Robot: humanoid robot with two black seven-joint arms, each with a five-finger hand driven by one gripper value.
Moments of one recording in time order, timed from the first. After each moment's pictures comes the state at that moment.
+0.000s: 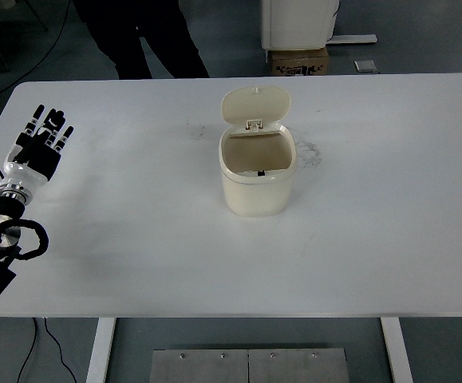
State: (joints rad) left arm -0.73 0.28 -0.73 -0.32 -0.25 -0.47 -0.28; right arm 0.03 0.00 0.31 0.09 -0.28 -0.02 0.10
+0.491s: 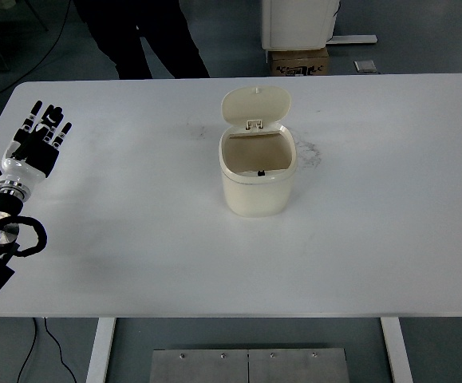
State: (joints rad) left arm -0.74 0.29 -0.73 -0.32 -0.25 -0.47 -0.29; right arm 0.03 0.00 0.31 0.09 -0.28 -0.02 0.10
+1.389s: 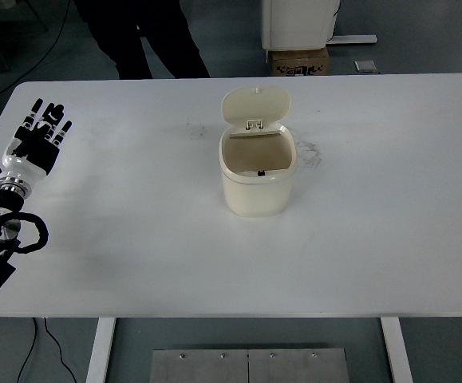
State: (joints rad) left arm -0.75 0.29 -0.72 -0.32 -0.24 -0.44 -0.29; right arm 0.03 0.00 0.31 0.09 -0.28 -0.02 0.10
